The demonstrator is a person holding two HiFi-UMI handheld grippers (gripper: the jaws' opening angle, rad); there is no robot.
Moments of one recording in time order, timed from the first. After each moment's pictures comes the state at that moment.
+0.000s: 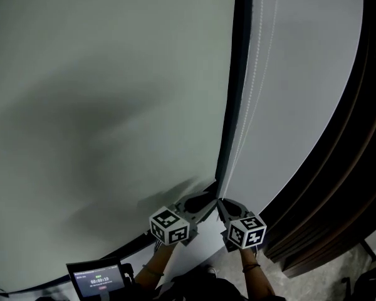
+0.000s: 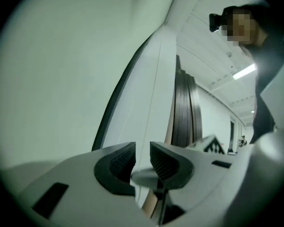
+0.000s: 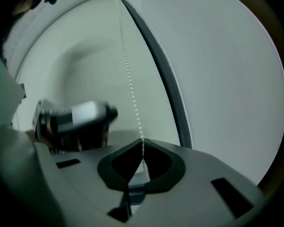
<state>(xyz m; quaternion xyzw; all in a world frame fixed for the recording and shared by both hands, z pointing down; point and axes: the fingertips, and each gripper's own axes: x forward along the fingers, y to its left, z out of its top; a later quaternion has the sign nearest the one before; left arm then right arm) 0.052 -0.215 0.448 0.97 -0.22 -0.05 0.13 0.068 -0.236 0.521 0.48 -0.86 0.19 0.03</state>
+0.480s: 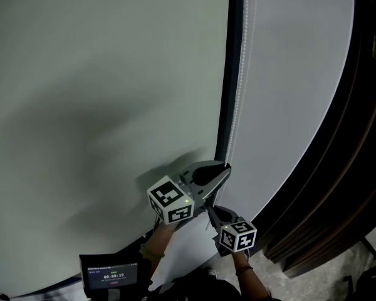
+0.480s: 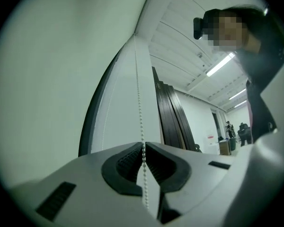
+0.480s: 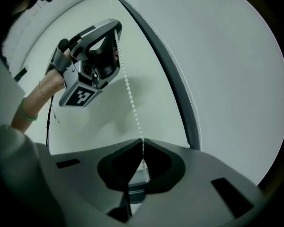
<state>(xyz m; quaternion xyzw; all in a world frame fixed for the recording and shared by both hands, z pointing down) 0.054 -0.208 0.317 0.98 -0.14 -0.11 -0.02 0.015 -0.208 0.555 0.46 -0.86 0.21 0.03</state>
